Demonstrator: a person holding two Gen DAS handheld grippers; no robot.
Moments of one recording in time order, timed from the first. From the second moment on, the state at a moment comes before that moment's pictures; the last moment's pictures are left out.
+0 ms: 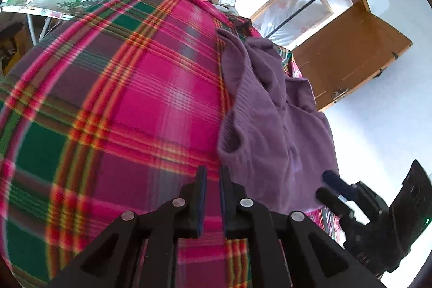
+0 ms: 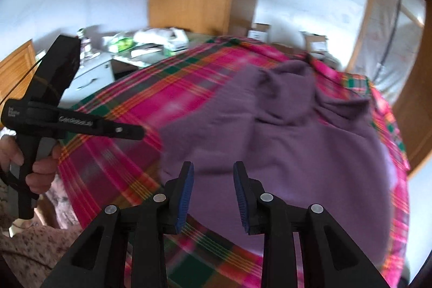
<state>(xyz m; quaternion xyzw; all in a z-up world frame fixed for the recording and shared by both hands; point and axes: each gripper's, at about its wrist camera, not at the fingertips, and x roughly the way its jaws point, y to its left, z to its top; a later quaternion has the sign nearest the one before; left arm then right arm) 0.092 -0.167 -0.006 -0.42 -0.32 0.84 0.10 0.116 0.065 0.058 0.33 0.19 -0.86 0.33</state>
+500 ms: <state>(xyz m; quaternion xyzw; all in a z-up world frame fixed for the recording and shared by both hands) 0.054 -0.199 -0.004 -0.43 -0.33 0.83 0.11 0.094 -0.019 0.013 0.36 0.24 -0.85 0.31</state>
